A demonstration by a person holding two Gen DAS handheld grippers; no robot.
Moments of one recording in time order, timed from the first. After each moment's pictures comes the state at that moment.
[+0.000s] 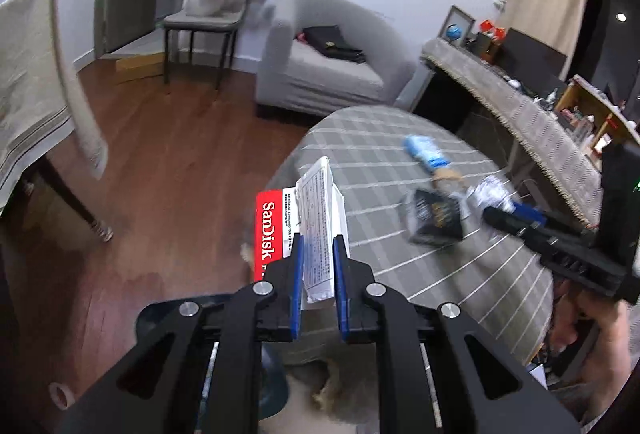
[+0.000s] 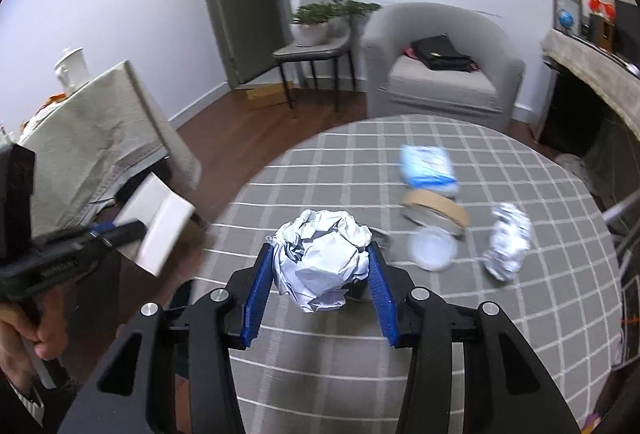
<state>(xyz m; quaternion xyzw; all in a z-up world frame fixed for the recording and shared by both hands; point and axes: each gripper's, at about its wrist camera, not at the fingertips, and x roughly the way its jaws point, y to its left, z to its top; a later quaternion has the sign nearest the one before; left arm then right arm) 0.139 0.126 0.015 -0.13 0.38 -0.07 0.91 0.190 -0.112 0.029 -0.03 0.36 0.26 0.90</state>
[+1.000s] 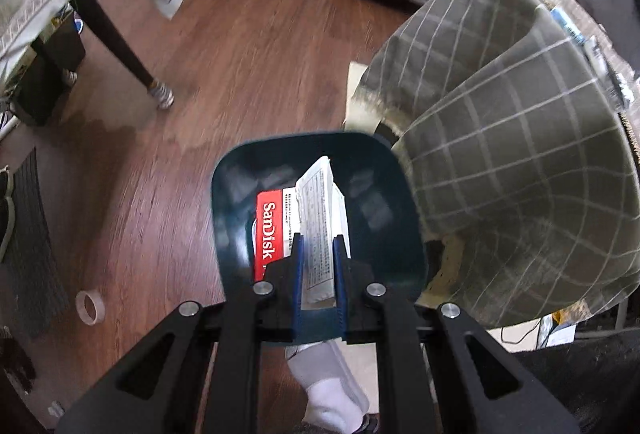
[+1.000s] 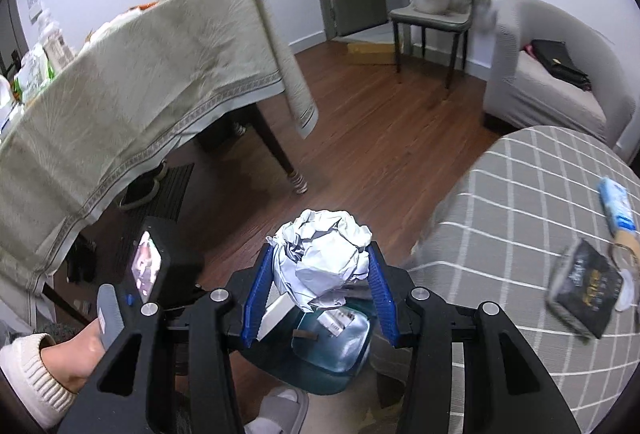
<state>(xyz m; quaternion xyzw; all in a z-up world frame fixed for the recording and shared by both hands) 0.093 0.216 -0.148 -0.13 0.57 0.02 0.82 0.151 0.066 -0.001 -0.10 0.41 0.39 0.82</state>
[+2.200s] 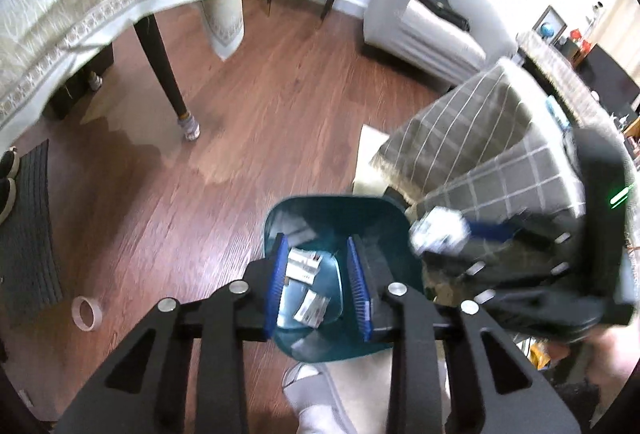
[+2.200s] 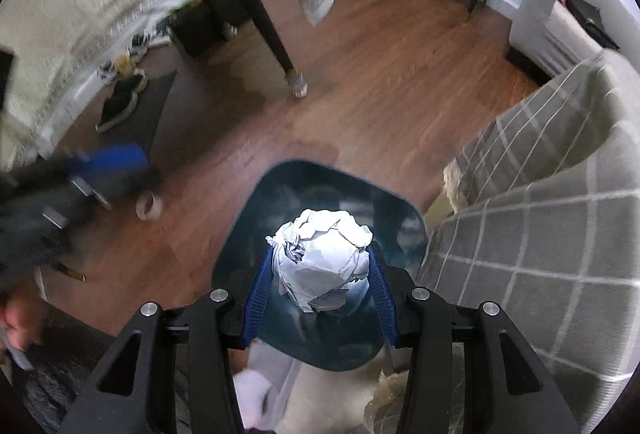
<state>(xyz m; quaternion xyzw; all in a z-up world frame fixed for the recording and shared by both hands) 0.060 0.280 -0.087 -0.19 0.46 0.04 0.86 0.144 0.125 -0.127 -0.21 0.53 0.36 0.74</state>
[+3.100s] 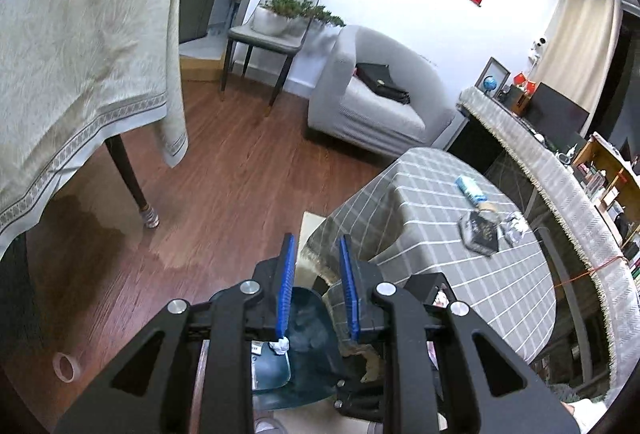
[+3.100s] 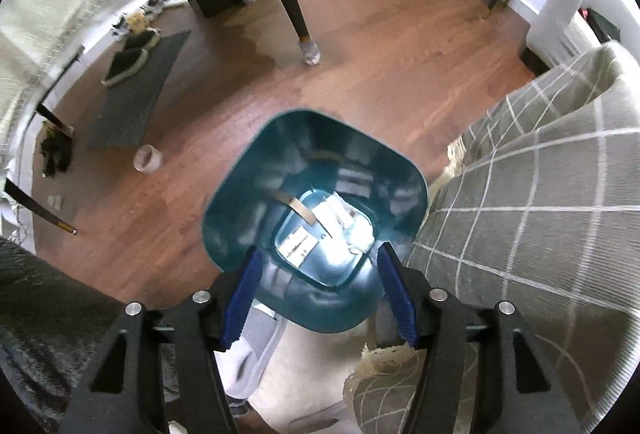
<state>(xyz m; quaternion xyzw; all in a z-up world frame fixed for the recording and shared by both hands) 0.060 0.232 0.033 -0.19 0.33 -0.01 0.93 0.120 0.100 -0.115 -0.25 0.52 0.39 0.72</state>
